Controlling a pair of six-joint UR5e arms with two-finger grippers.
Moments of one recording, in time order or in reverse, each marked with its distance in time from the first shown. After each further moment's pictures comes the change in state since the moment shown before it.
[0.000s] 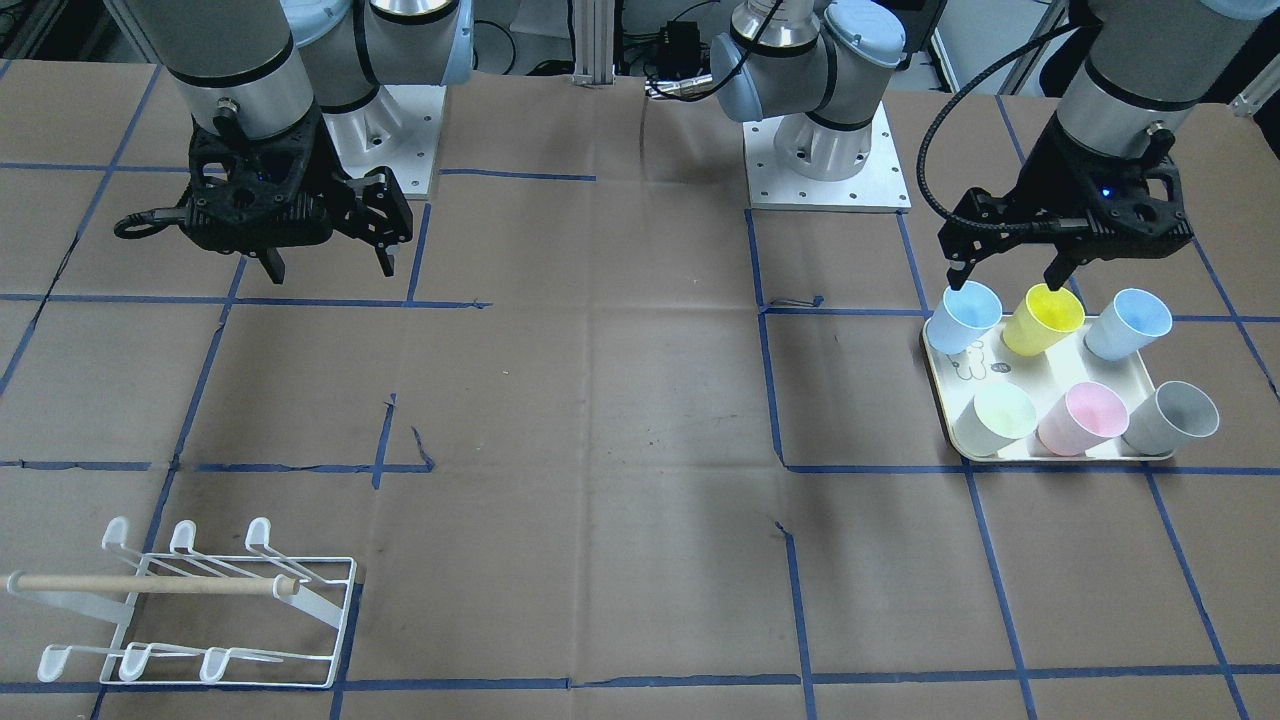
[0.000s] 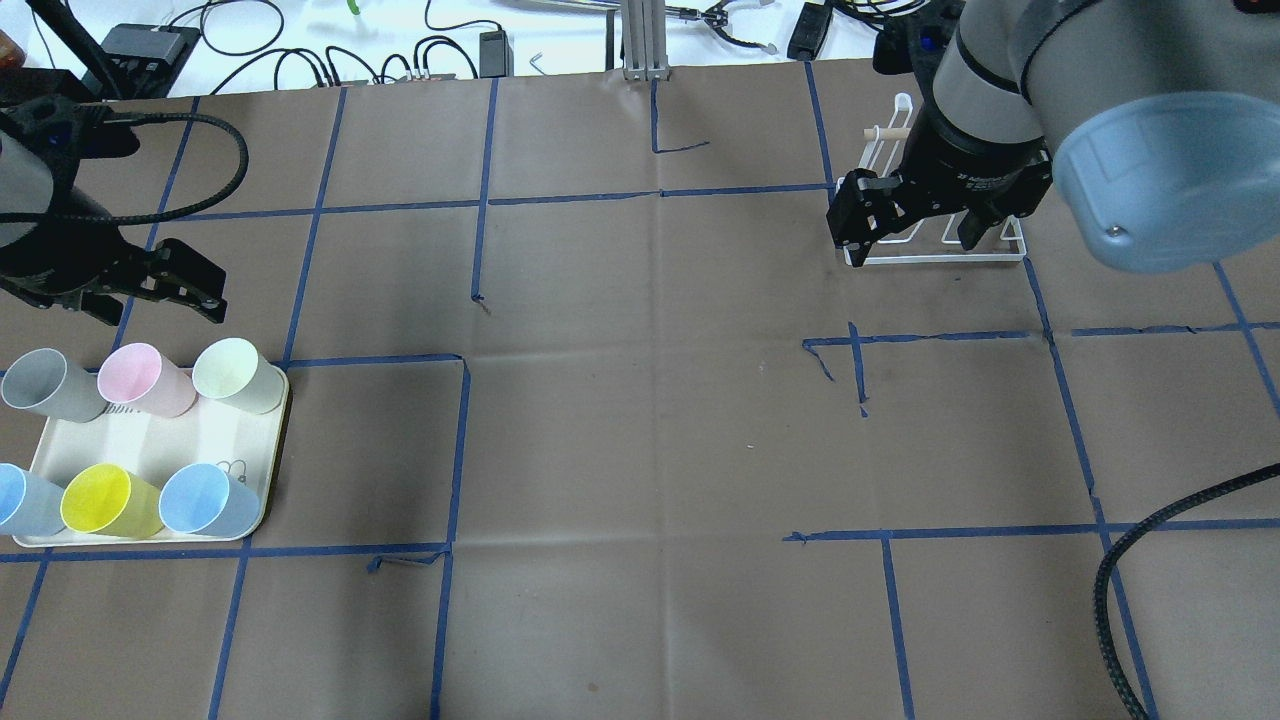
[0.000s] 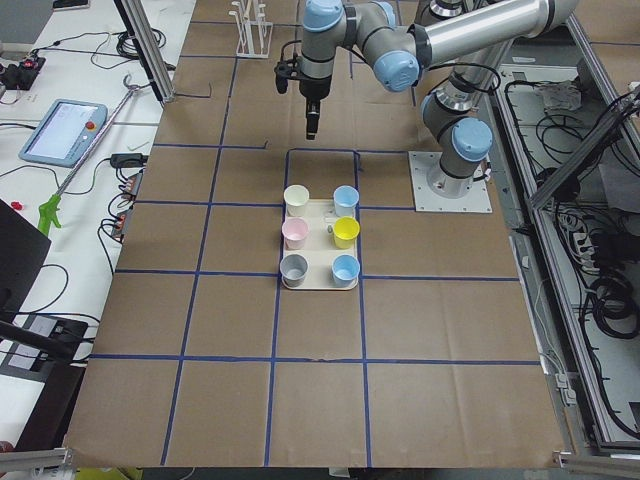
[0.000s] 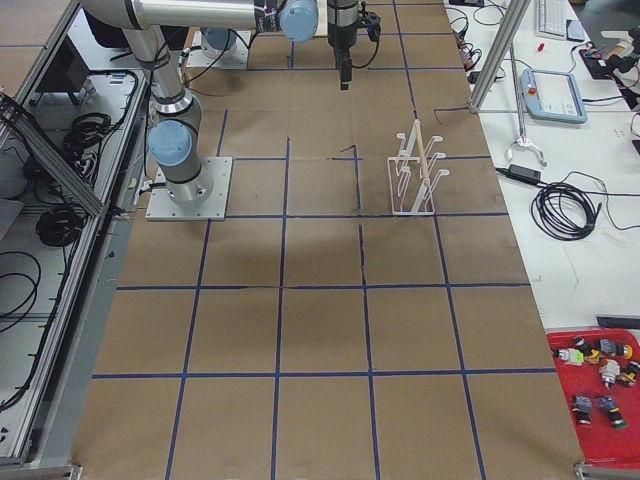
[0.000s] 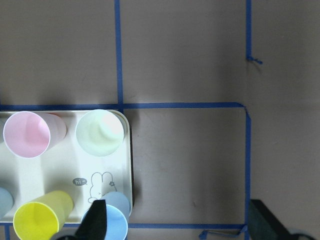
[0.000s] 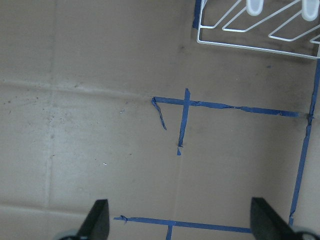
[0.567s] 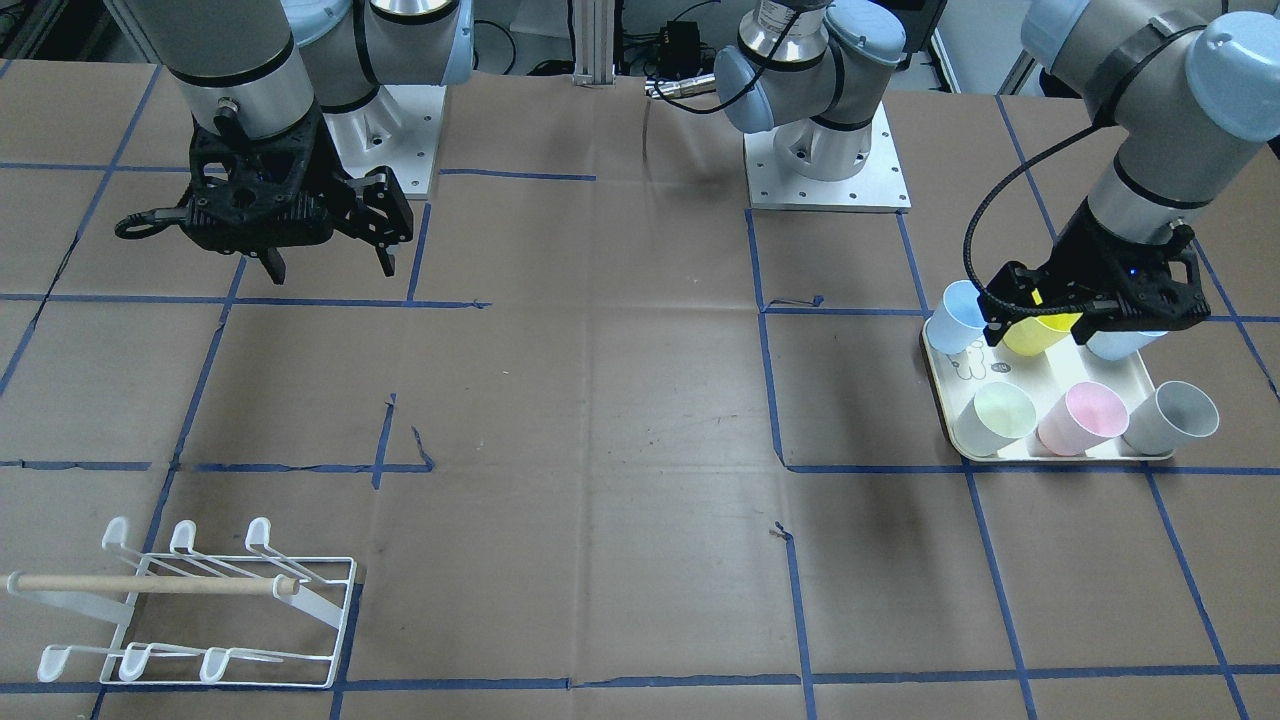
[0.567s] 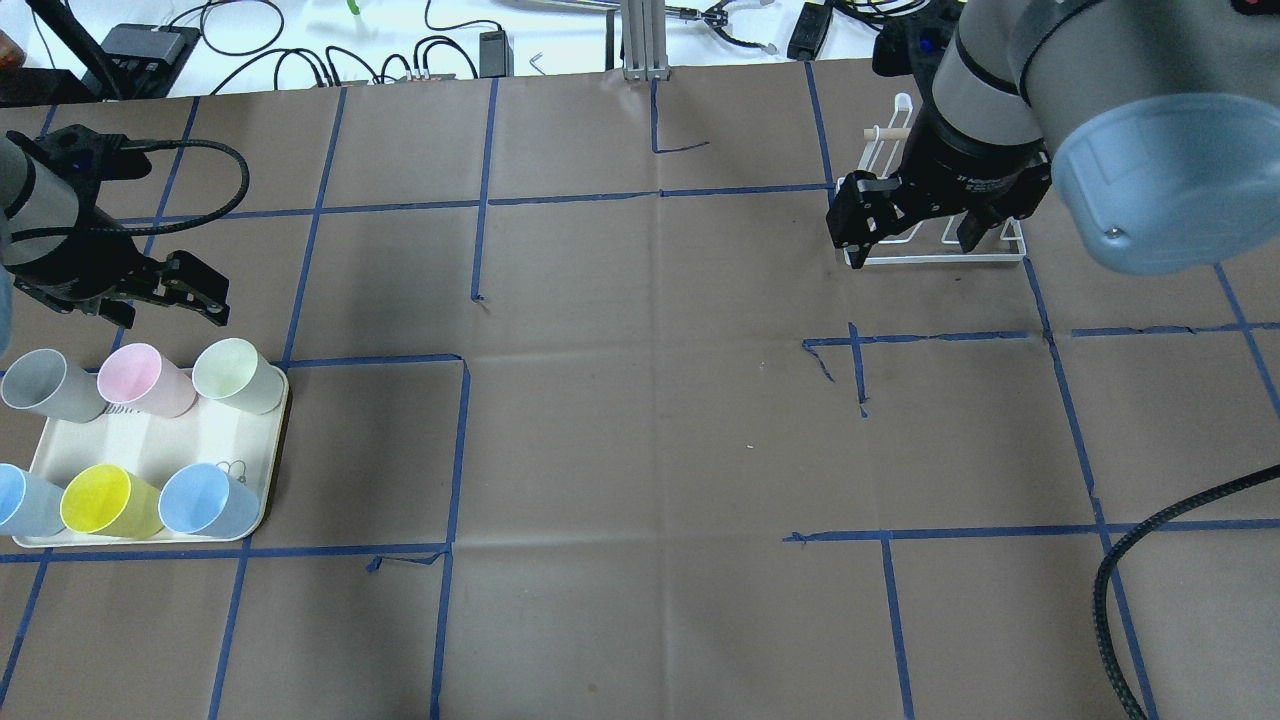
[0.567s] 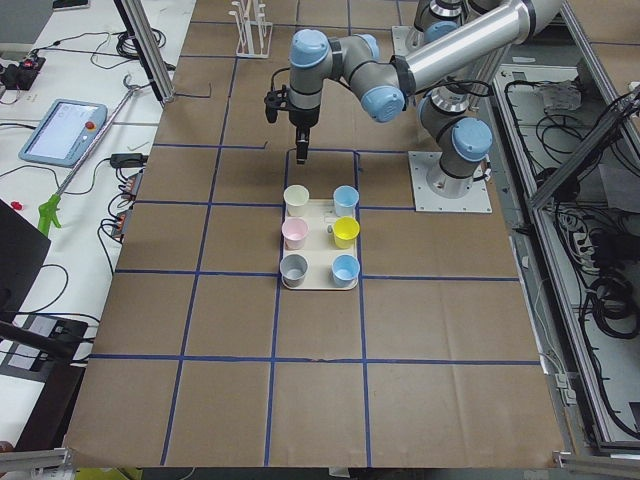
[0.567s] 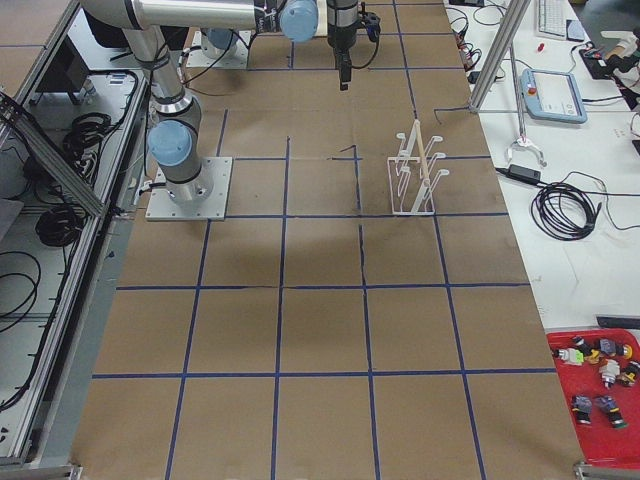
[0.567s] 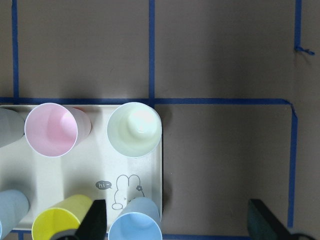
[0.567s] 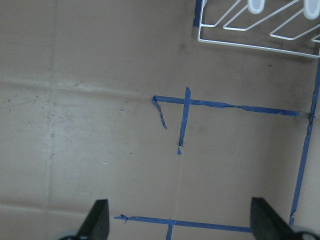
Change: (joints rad) left arm 0.026 -0.149 -0.014 0.143 -0.002 0.024; right arm 0.000 0.000 0.005 0.001 0.001 -0.001
